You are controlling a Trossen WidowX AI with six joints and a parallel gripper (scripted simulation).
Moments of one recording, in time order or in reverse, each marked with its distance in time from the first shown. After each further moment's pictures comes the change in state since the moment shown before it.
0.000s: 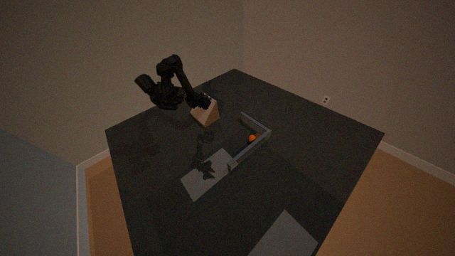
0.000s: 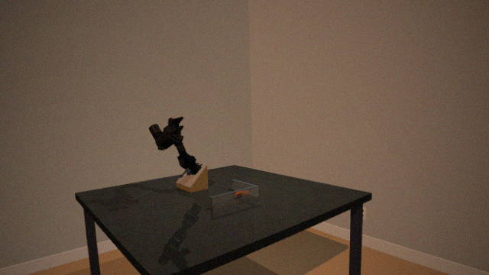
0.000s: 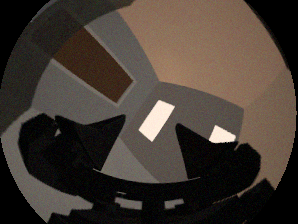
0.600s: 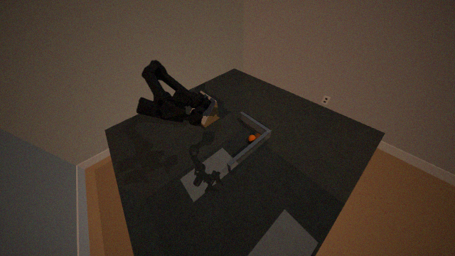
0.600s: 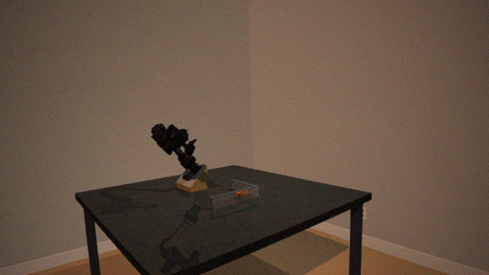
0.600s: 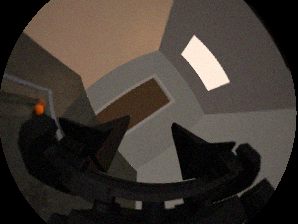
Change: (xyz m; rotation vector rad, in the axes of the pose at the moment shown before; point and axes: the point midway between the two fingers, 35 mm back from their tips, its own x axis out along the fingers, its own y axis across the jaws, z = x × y) arm 0.052 0.147 0.012 1.395 0.201 0.317
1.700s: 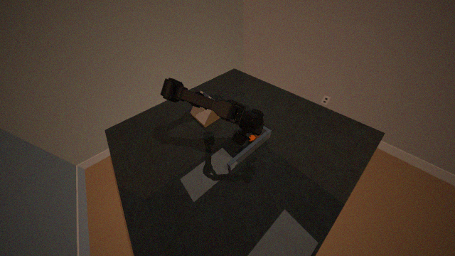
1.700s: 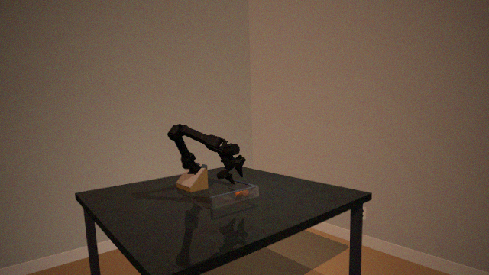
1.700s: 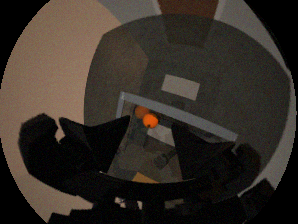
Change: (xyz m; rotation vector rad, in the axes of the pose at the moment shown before) arm 0.064 0.336 -0.006 1.164 1.563 0.771
